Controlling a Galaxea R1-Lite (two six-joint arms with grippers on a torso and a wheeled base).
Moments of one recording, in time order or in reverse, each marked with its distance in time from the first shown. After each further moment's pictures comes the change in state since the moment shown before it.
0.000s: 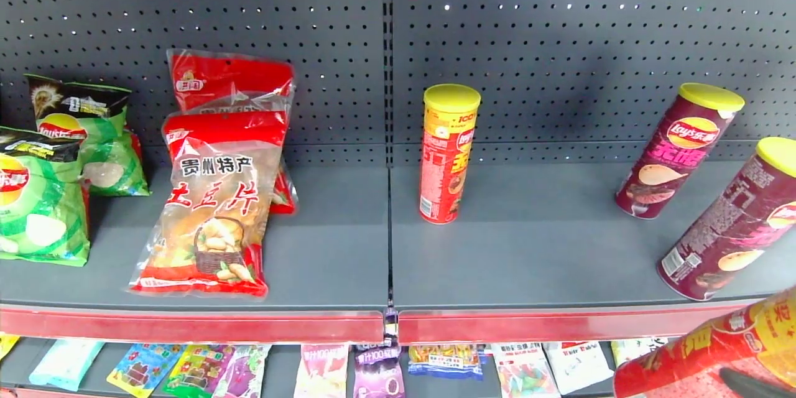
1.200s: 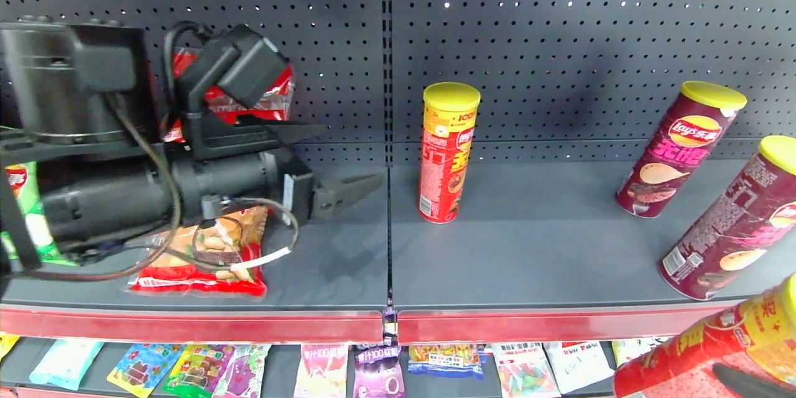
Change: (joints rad) left arm -0.214 1.142 -0.657 -0.437 -0.432 -0.229; right arm -0.015 0.021 0.001 0.000 -0.005 0.003
